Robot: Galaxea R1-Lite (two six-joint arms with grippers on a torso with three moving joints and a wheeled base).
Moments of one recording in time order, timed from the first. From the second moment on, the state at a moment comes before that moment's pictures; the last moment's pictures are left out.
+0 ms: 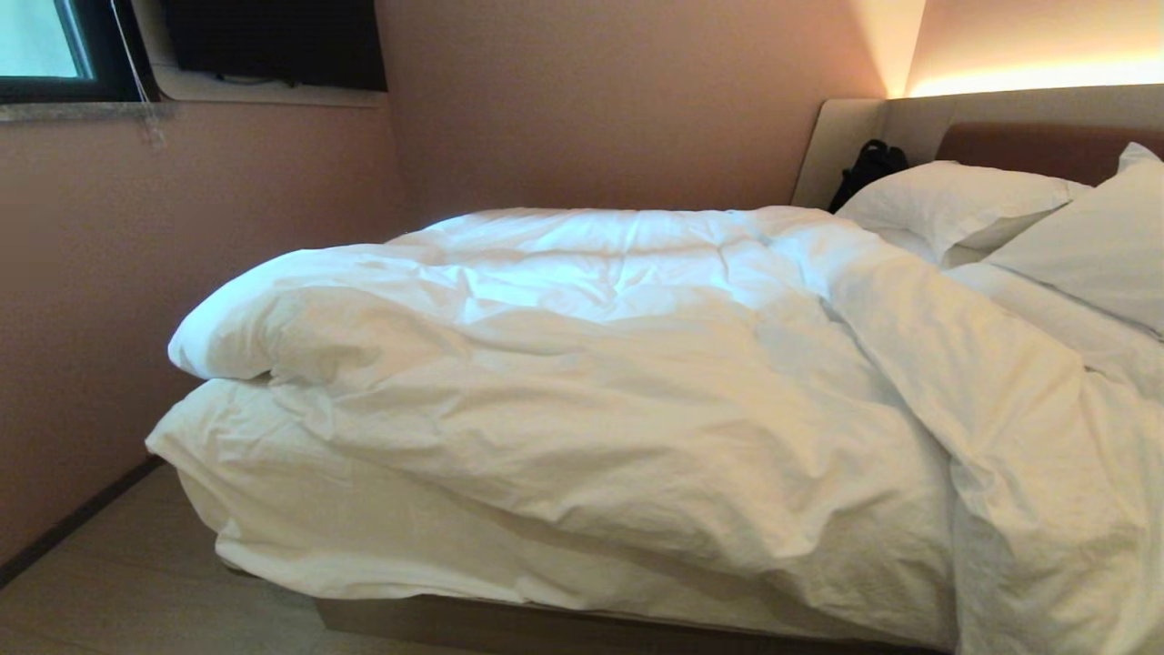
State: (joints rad) left arm 0.00 0.00 0.00 0.01 -0.01 0.01; right arm 0.01 0.00 -0.03 0.07 0.01 -0.02
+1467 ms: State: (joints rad) left arm 0.00 0.00 0.00 0.01 -0.01 0.01; right arm 0.01 0.00 -0.03 0.07 0.01 -0.02
